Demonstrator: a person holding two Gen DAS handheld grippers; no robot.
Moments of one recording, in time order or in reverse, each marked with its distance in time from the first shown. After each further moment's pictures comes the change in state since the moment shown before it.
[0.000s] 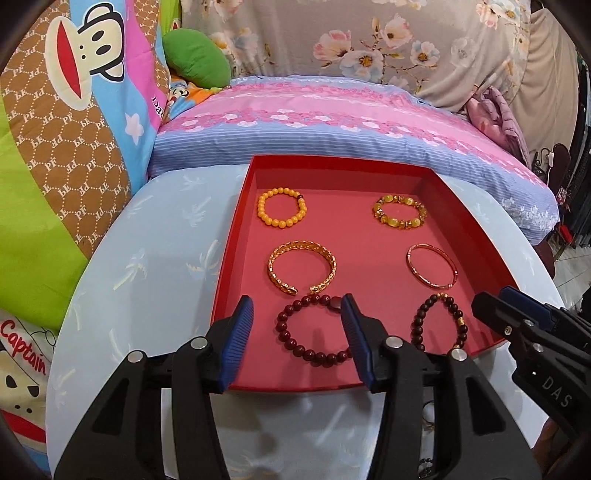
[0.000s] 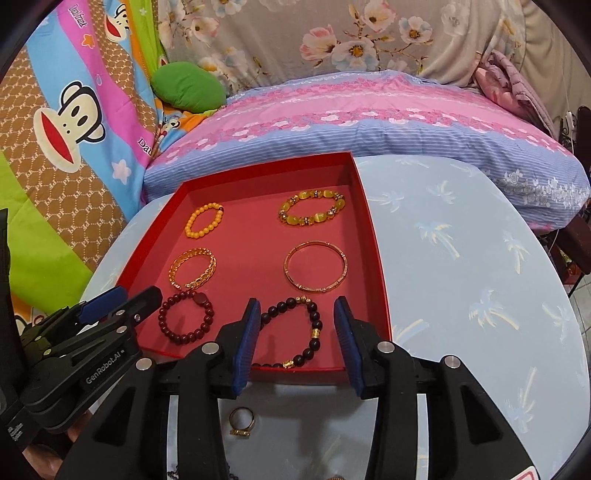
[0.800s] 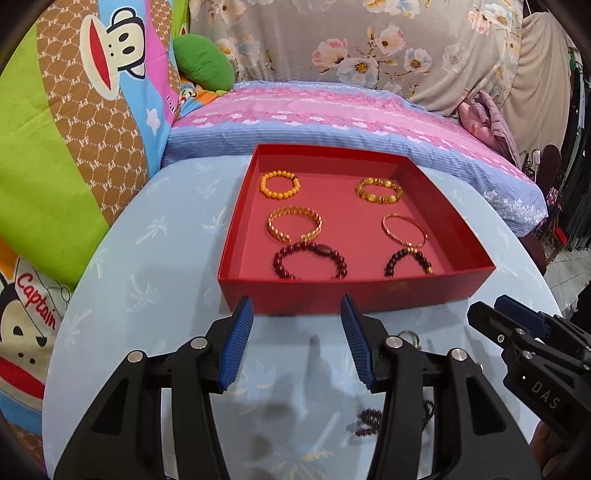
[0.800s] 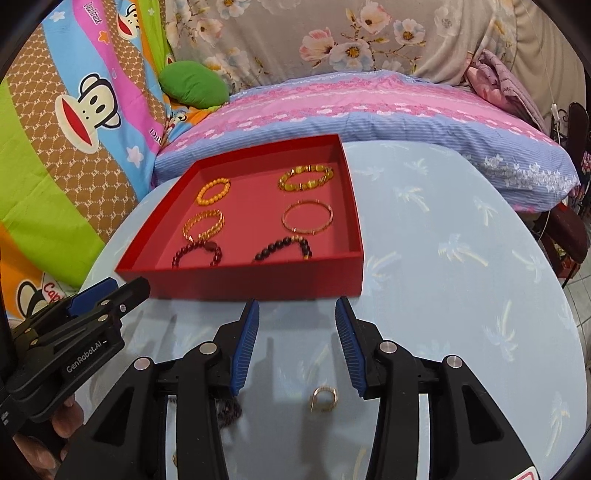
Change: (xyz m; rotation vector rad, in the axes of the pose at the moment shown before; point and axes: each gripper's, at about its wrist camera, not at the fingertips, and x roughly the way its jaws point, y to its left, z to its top) left arm -0.050 -0.004 -0.050 -0.016 -0.016 -0.012; right arm -0.044 -0.005 -0.053 -0.006 0.005 -0.003
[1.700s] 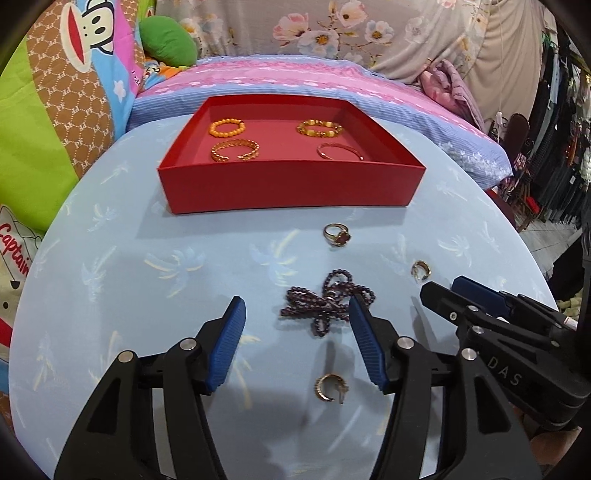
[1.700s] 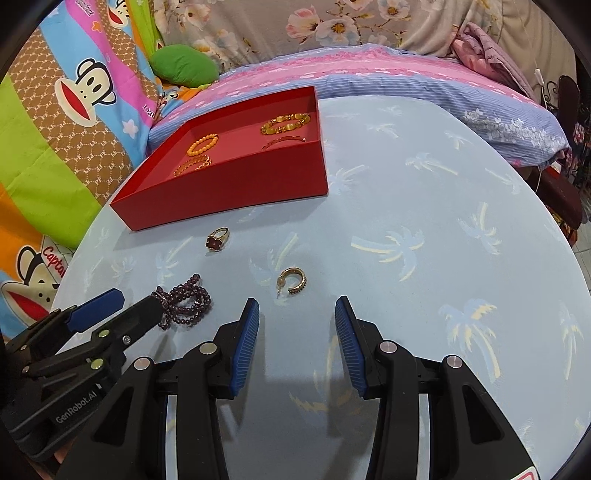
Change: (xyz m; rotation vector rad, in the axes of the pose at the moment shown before) left arm -0.025 -0.041 -0.068 0.060 0.090 -0.123; right arm -0.016 -0.021 -0.064 0.043 0.070 -0.009
